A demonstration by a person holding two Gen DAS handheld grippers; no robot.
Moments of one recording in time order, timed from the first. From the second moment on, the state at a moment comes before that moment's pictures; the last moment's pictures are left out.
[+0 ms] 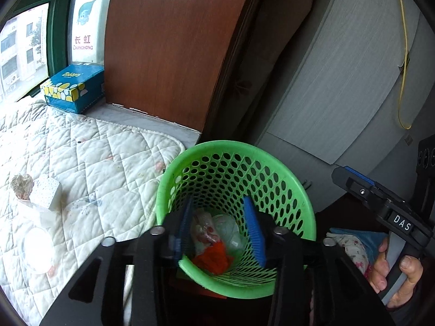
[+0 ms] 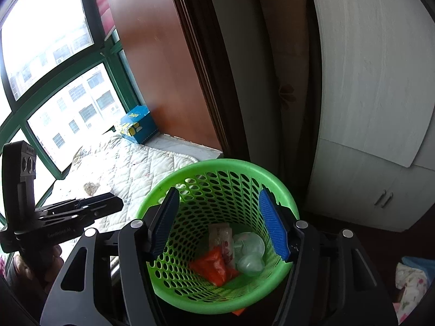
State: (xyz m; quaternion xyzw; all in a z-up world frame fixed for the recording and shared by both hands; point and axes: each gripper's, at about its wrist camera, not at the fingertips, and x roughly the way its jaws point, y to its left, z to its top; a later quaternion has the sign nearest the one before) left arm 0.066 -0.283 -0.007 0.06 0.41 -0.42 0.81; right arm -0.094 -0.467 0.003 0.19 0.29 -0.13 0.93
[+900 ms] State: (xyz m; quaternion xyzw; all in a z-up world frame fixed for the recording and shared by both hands) left arm 0.128 -0.113 -0.030 0.05 0.42 -0.23 0.88; right arm -0.038 -0.398 0.011 0.17 0.31 -0.03 0.94
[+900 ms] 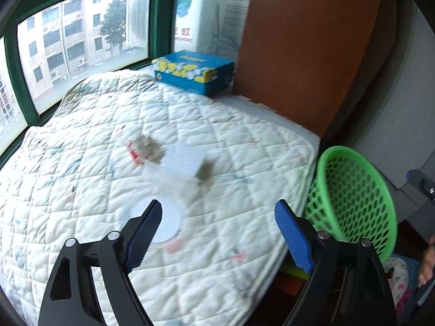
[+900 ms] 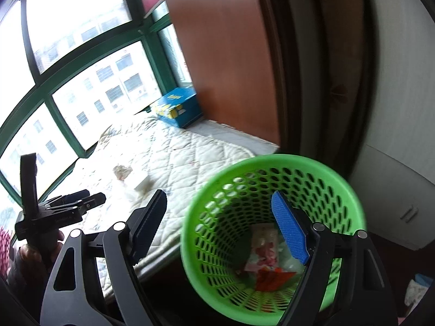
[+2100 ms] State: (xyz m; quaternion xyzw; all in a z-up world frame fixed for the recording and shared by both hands) left arm 0.194 -0.074 -0.134 0.10 0.50 -0.21 0.83; right arm 0.055 -0.316 -0.017 0.13 0.37 0.05 0.92
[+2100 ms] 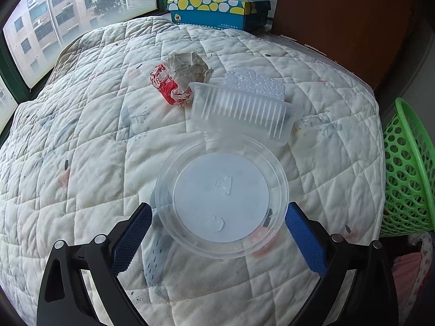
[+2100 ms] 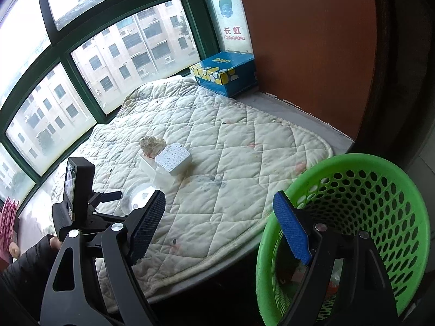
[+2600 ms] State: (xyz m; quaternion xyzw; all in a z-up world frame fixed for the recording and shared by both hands) left arm 0.172 -0.038 -0.099 0.08 0.46 -0.19 0.86; right arm 0.089 -0.281 -0.030 0.13 0.39 0.10 0.91
